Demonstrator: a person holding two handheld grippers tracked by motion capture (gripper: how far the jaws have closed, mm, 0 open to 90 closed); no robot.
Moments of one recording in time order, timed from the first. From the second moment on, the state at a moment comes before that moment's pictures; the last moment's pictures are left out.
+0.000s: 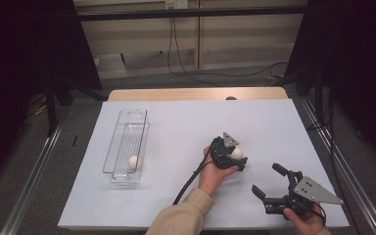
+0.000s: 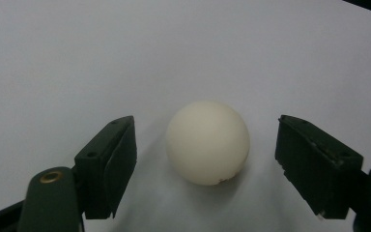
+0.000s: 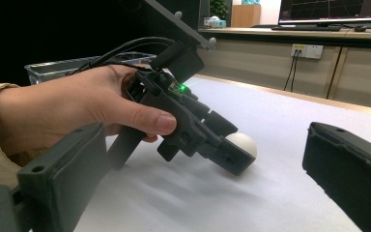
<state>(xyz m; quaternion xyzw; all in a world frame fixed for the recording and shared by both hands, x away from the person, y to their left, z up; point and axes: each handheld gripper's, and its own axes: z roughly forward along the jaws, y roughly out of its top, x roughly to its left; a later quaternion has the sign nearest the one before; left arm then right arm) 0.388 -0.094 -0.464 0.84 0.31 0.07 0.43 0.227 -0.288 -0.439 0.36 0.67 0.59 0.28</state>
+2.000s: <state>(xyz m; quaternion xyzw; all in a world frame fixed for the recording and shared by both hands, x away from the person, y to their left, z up) 0.390 -0.095 -0.466 0.85 0.31 0.06 0.43 0.227 -0.289 -0.439 0.36 0.67 0.59 0.28</state>
